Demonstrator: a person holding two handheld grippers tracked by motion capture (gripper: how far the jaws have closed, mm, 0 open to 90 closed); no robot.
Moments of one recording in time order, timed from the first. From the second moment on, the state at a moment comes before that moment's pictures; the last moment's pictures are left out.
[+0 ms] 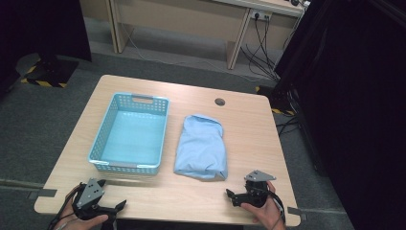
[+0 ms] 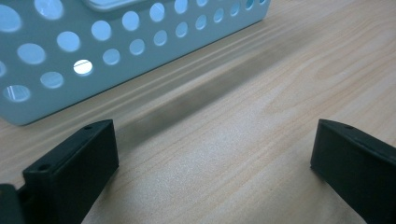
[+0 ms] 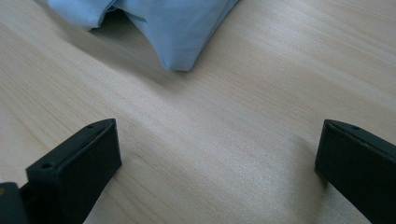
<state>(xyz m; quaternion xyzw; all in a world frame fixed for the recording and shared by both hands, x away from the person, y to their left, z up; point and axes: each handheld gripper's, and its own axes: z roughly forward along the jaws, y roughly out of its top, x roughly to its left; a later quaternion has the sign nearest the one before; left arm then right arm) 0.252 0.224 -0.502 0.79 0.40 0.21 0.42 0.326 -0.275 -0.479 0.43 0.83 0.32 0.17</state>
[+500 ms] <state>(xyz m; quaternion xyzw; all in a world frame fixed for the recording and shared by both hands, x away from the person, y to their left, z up) 0.252 0.224 -0.502 0.79 0.40 0.21 0.42 0.327 -0.277 -0.479 0.44 0.82 0.33 0.16</state>
